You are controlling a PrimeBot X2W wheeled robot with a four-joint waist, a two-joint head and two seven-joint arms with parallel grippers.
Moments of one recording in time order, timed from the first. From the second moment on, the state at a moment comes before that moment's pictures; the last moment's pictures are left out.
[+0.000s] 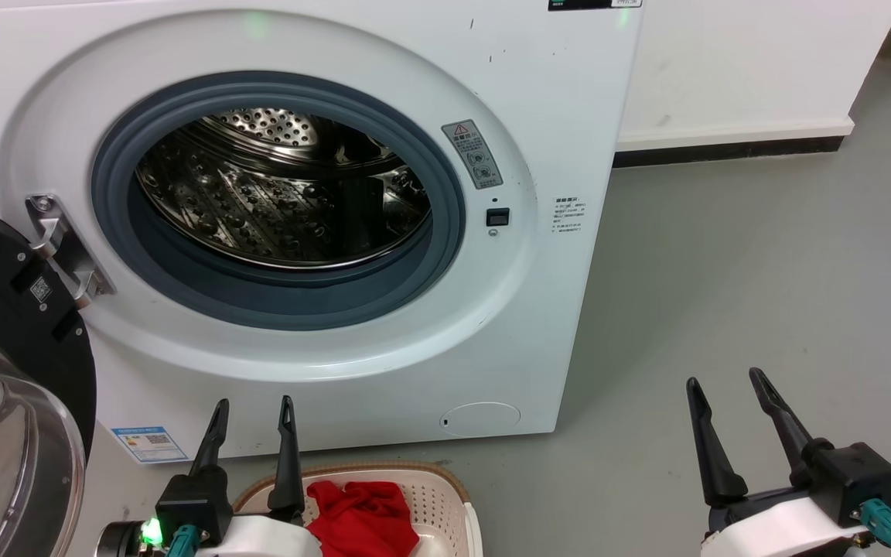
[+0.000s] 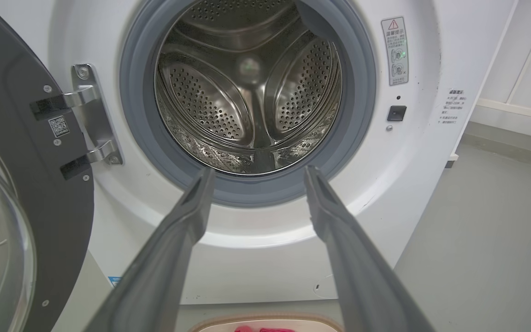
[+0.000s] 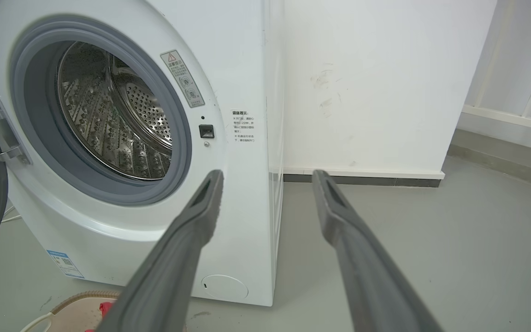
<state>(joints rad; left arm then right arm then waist) 0.05 0.06 -0.07 0.11 -0.11 0.07 -0.25 0.08 -0.05 0.05 -0.04 0.07 0.13 -0.14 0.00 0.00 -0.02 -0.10</state>
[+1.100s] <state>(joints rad) 0.03 0.06 -0.03 0.16 -0.51 0.02 -0.14 0.06 -0.07 0.04 0.06 0.51 0.13 -0.10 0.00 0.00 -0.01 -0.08</state>
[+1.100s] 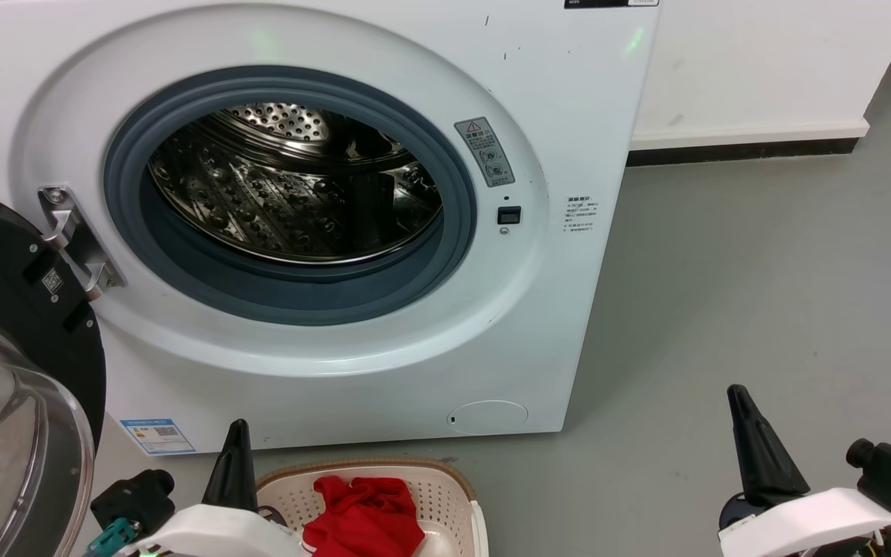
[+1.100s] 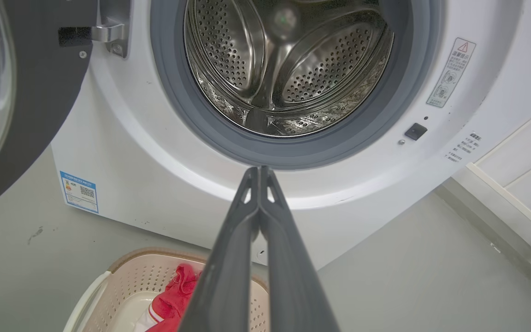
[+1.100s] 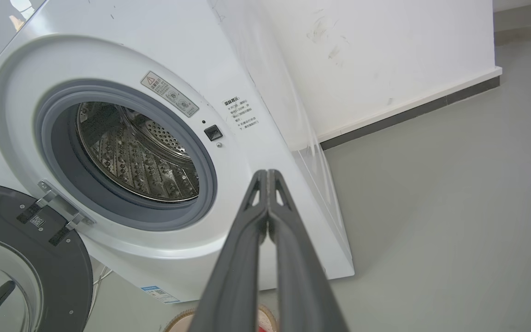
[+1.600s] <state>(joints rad) 0.01 0.06 0.00 0.18 -0.74 -0.01 -0.09 0.03 -0.08 0.03 0.10 0.76 0.13 -0.07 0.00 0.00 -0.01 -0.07</state>
